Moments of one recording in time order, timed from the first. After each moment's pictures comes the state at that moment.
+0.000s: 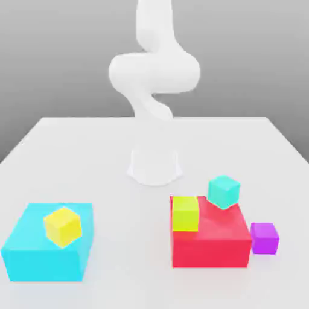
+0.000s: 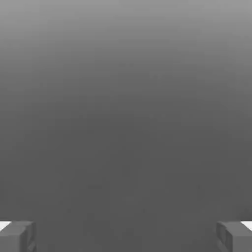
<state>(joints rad) 0.07 -0.71 -0.01 -2.34 0.01 2.35 0.70</state>
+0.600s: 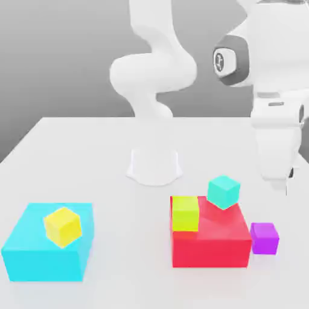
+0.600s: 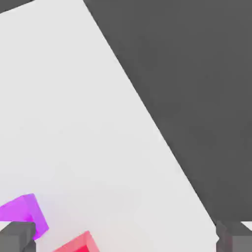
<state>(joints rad) 0.49 -0.05 0.08 -2.61 0.06 2.70 0.03</state>
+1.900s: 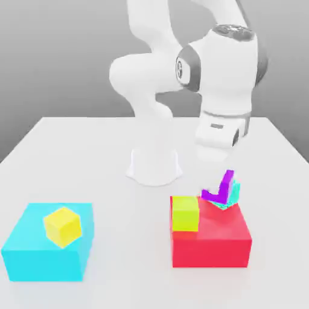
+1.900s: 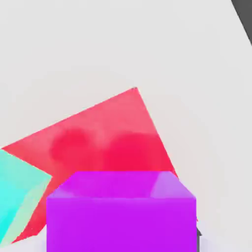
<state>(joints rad) 0.31 -0.40 -0.05 -2.80 -0.02 2.40 0.02</state>
